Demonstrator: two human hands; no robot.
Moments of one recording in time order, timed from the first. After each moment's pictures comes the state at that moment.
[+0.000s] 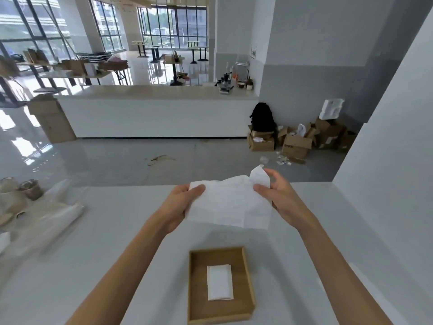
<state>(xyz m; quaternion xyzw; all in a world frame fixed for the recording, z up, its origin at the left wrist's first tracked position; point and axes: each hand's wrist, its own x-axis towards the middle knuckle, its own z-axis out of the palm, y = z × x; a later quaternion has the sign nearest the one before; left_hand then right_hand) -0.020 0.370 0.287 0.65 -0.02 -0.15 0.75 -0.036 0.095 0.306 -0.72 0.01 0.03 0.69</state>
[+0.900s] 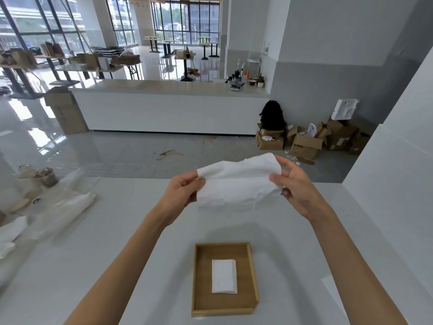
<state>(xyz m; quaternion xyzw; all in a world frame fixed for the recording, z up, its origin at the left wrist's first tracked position) -0.034 0.388 0.296 0.65 -0.10 -0.07 0.75 -0.029 0.086 0.320 -0.68 -0.02 0.02 0.73</state>
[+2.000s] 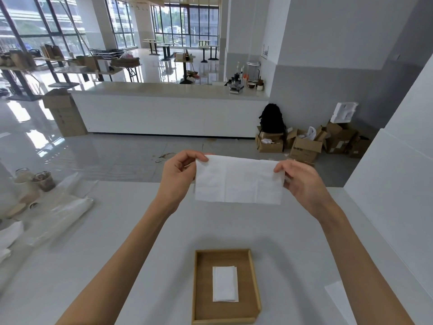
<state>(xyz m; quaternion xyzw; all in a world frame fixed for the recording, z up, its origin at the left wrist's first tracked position) -0.023 0.381 0.345 0.67 -0.12 0.12 0.72 -0.030 0.085 0.347 -0.68 -0.11 -0.01 0.72</state>
